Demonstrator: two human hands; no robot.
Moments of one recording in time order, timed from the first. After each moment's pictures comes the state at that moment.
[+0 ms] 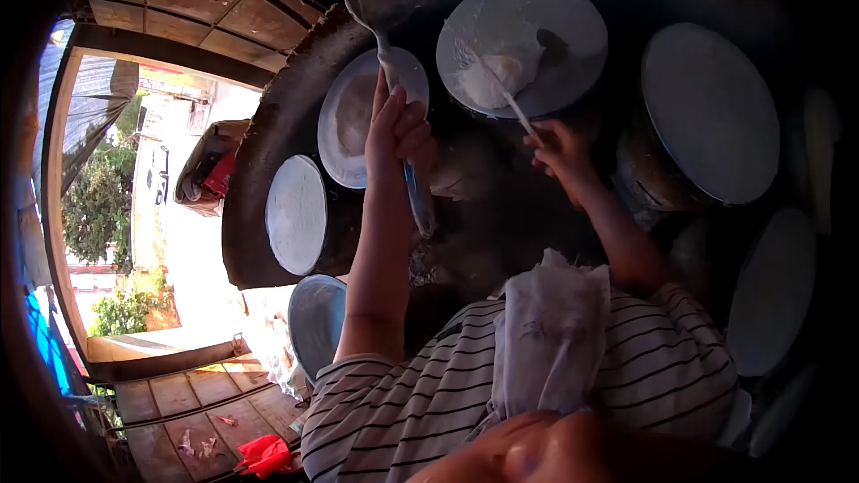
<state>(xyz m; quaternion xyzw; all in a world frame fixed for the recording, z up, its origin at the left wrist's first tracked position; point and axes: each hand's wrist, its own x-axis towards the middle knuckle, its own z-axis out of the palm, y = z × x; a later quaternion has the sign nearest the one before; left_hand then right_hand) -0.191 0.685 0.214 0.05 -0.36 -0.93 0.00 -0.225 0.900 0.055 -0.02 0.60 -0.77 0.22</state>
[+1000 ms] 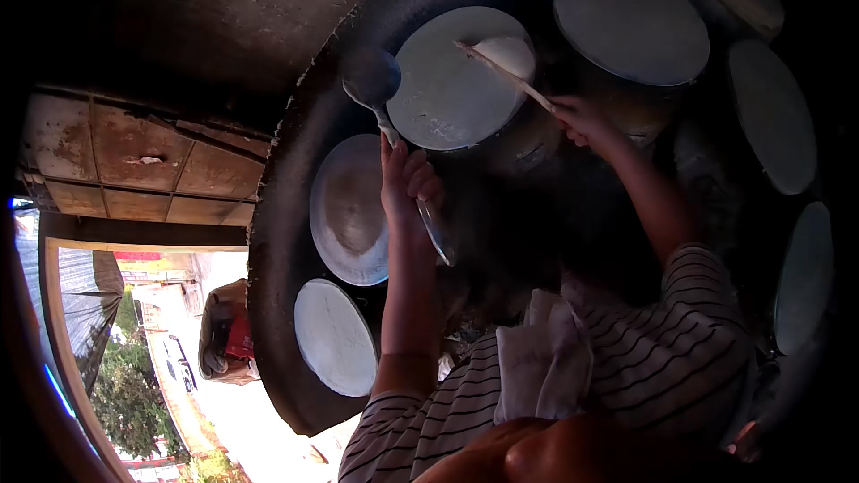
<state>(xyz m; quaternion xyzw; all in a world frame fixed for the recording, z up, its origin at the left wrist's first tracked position) -0.218 0.626 0.164 -0.01 -0.22 -0.95 -0.24 -0.227 0.934 0.029 0.15 0.62 -0.76 0.14</state>
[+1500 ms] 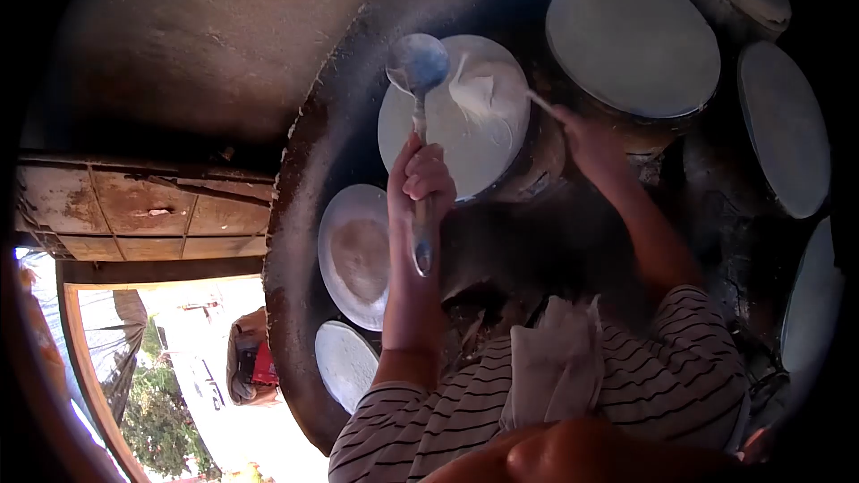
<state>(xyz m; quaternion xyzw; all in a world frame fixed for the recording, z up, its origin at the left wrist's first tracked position) -0.317 0.705 0.175 0.12 0.03 -0.88 -0.47 -0.241 0.952 0.049 0.11 0.93 -0.34 -0.11</state>
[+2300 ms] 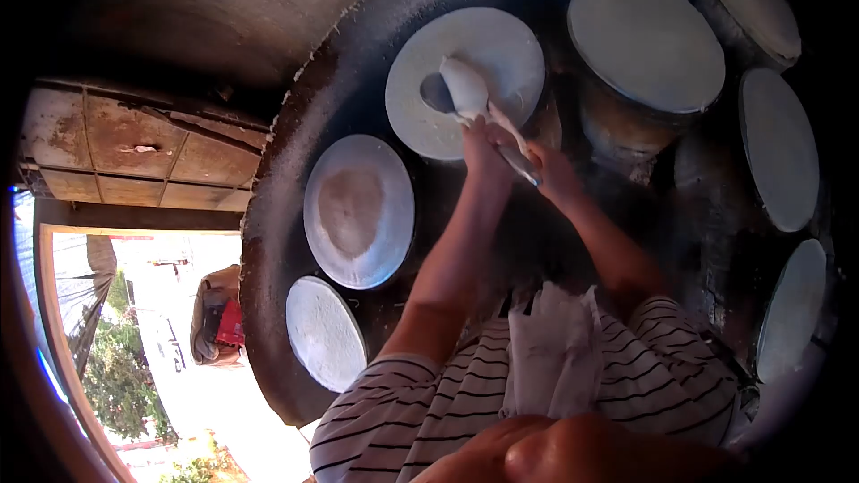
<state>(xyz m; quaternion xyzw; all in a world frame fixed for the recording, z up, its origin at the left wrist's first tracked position) -0.280 0.748 0.084 0.26 -0.21 -0.93 -0.16 -0.210 0.852 -0.005 0.05 0.85 -0.52 -0.10</state>
